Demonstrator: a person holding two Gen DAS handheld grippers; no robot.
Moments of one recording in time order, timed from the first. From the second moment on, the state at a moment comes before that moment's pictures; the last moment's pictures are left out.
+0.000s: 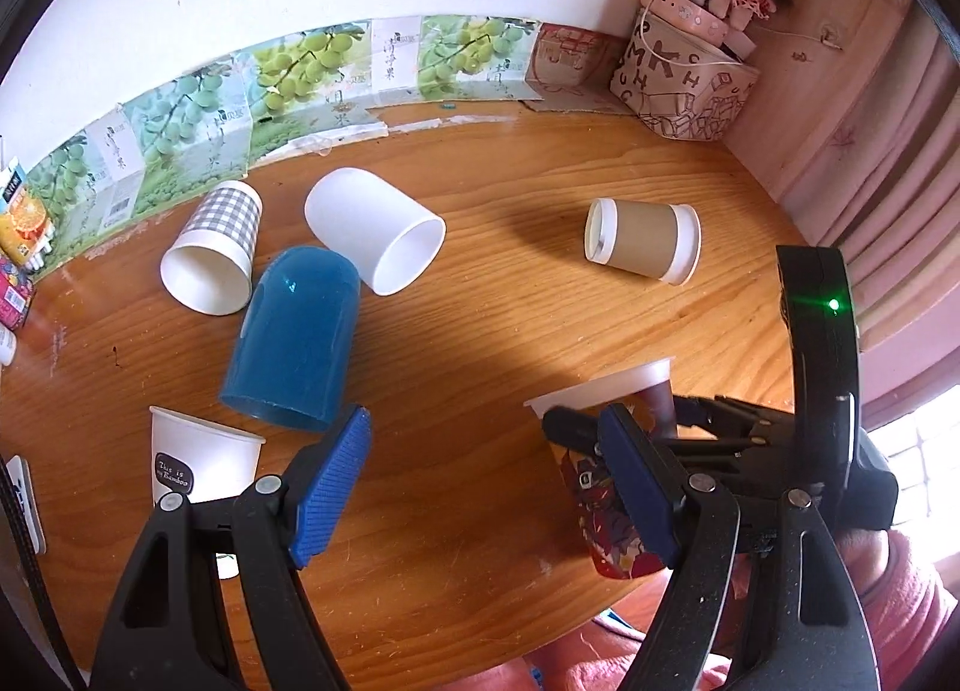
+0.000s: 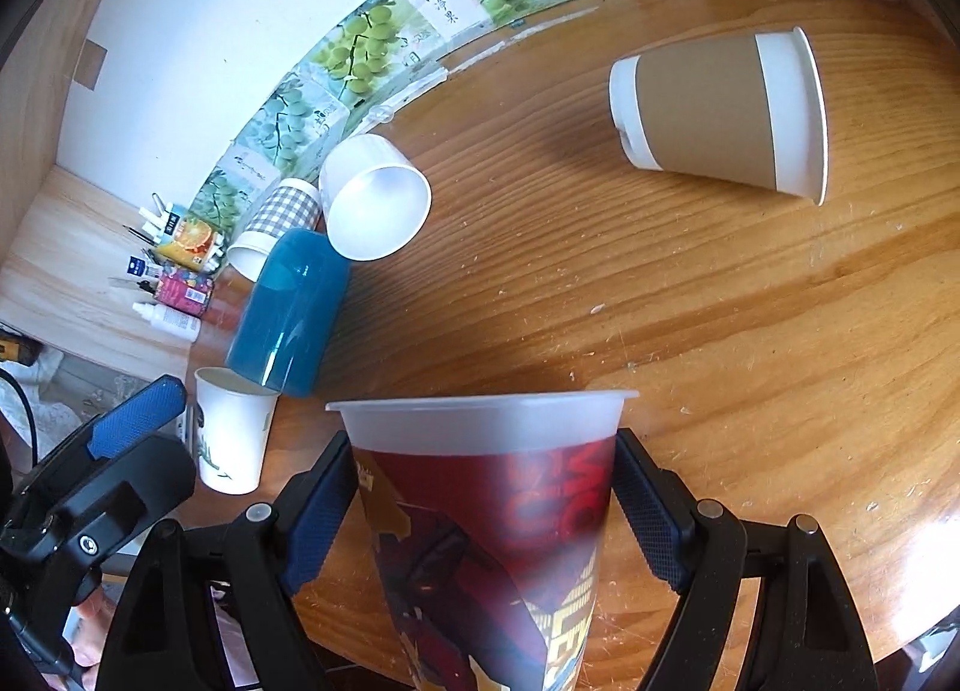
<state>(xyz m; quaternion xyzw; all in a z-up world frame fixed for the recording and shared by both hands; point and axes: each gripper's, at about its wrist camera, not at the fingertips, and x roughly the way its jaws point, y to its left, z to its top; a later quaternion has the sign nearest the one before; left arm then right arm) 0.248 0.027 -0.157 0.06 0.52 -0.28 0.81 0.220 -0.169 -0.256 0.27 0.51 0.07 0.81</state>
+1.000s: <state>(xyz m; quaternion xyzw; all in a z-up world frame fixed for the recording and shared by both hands) 0.263 0.083 -0.112 -0.01 0.41 -0.31 0.86 0.208 -0.140 -0.188 0.19 0.40 0.04 0.89</state>
